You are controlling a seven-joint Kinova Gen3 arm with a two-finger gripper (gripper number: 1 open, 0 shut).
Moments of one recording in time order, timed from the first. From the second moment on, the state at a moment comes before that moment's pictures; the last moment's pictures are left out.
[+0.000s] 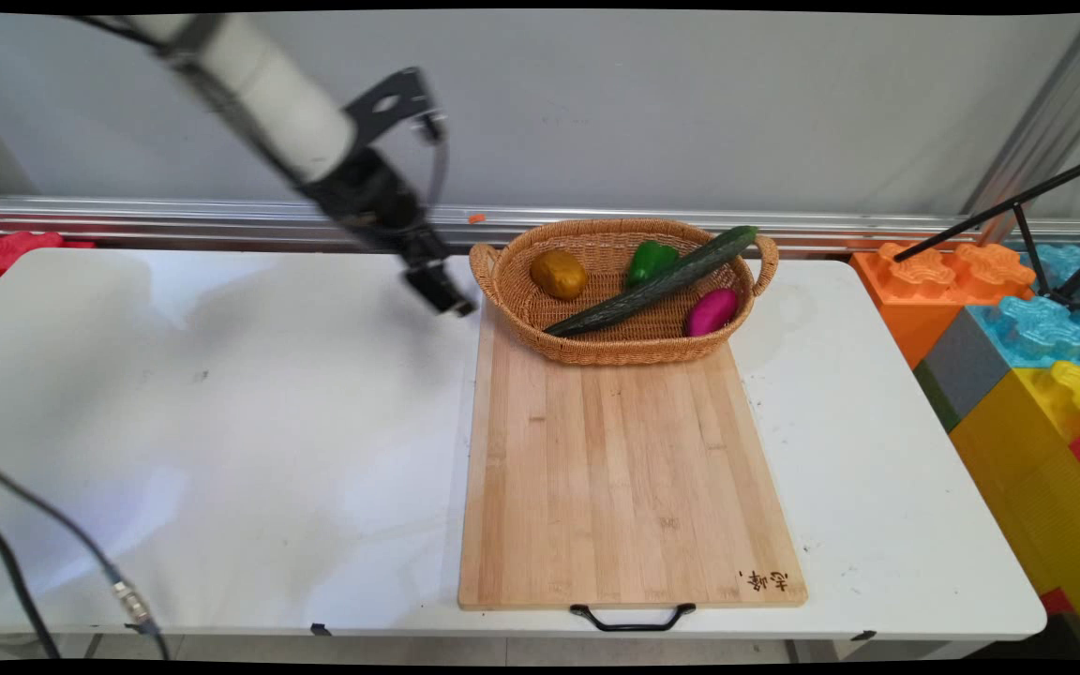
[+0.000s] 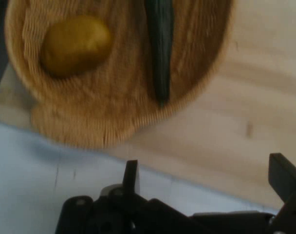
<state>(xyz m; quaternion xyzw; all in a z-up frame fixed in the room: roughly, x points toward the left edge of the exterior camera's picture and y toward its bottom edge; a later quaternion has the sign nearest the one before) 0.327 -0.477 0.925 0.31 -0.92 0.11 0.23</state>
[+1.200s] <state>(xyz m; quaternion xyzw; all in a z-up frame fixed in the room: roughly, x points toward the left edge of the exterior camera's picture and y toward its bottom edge) 0.210 -0.638 0.808 0.35 -0.89 0.08 0.26</state>
